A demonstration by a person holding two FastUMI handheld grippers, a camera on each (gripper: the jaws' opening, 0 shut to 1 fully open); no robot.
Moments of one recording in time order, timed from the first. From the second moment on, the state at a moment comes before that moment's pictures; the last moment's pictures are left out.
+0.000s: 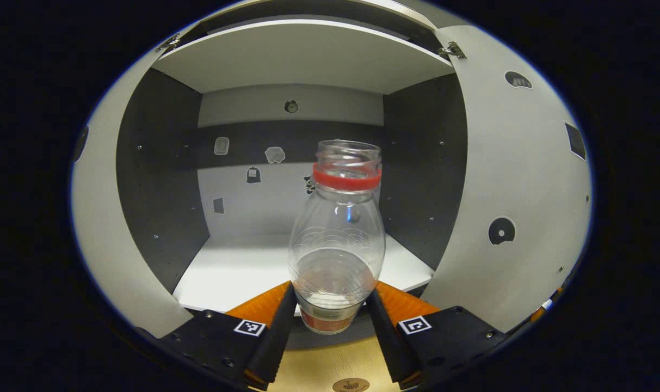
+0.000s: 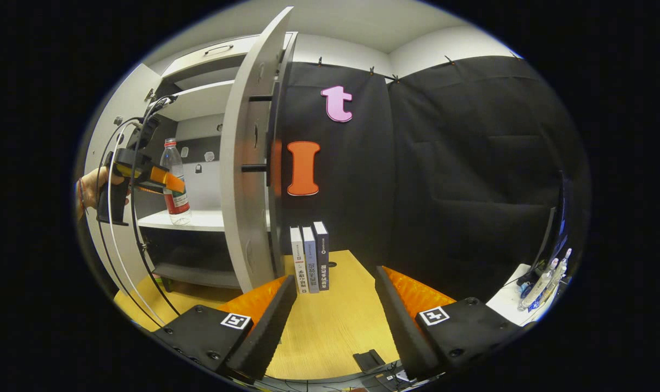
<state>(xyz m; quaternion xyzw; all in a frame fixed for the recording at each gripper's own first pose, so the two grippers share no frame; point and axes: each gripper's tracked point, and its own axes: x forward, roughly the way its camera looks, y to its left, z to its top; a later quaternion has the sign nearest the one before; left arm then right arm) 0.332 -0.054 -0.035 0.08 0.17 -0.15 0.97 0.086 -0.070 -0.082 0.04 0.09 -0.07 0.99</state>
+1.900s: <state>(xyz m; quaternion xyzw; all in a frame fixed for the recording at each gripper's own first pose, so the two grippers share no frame) 0.222 -0.001 0.034 0.06 0.07 -0.05 0.99 0.136 -0.067 -0.047 0.04 0.07 0.02 1.00</state>
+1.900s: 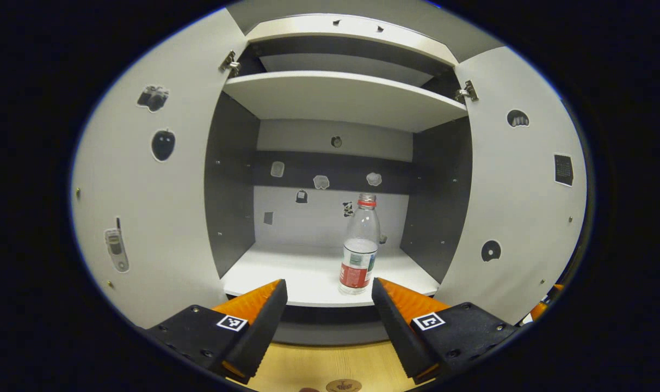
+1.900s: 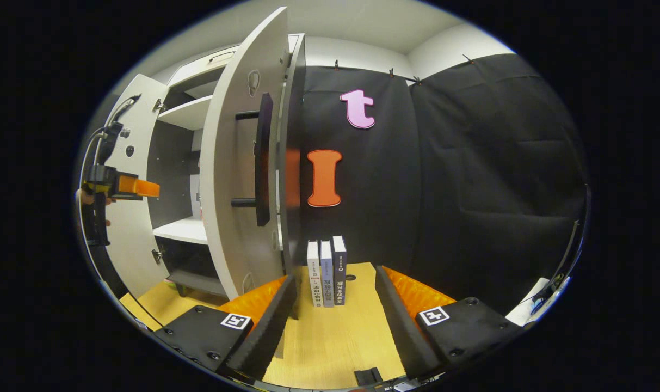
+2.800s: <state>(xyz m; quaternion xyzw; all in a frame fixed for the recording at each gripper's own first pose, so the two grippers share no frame) 0.101 0.060 0.055 0.02 0.03 -0.08 1.00 0.166 -0.033 -0.045 0.02 0.05 -0.03 1.00</state>
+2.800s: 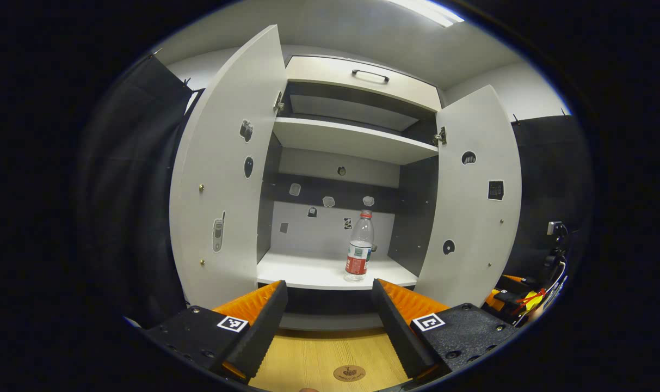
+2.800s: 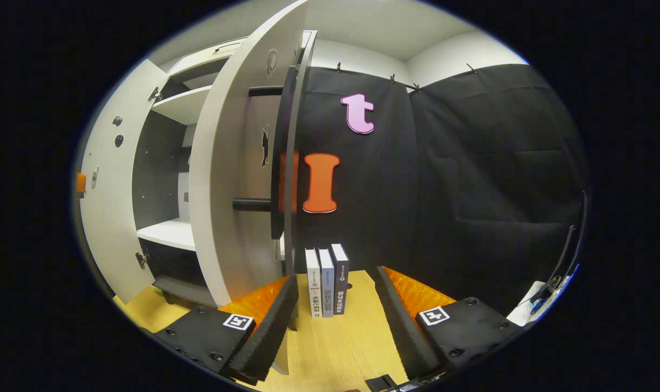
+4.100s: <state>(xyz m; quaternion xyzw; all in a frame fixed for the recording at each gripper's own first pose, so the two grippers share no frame) 0.088 0.110 0.051 -0.01 0.02 -0.06 1.00 0.221 0.119 -0.036 0.01 0.02 0.04 1.00</state>
